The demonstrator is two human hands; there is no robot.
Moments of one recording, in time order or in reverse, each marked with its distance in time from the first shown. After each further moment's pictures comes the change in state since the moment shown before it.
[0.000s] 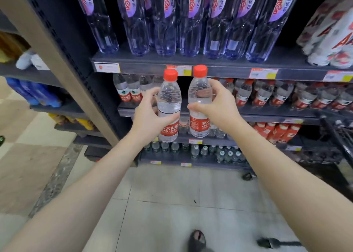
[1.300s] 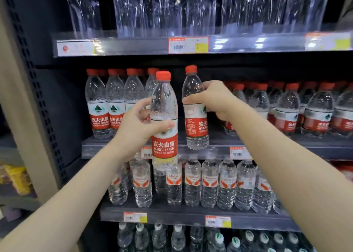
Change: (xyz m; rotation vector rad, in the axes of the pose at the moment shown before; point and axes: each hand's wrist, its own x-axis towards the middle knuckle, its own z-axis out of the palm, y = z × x) left_hand 0.135 -0.258 0.058 -0.234 -0.007 0.305; right_hand 0.200 0.196 0.132 0.119 0.024 -0.209
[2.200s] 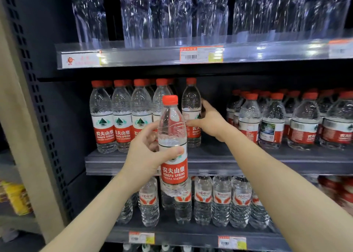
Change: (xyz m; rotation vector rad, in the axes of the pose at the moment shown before) left_hand 0.003 -0.038 -0.007 -0.009 0.001 0.073; right_hand 0.072 0.074 0.044 -0.025 0.000 -0.082
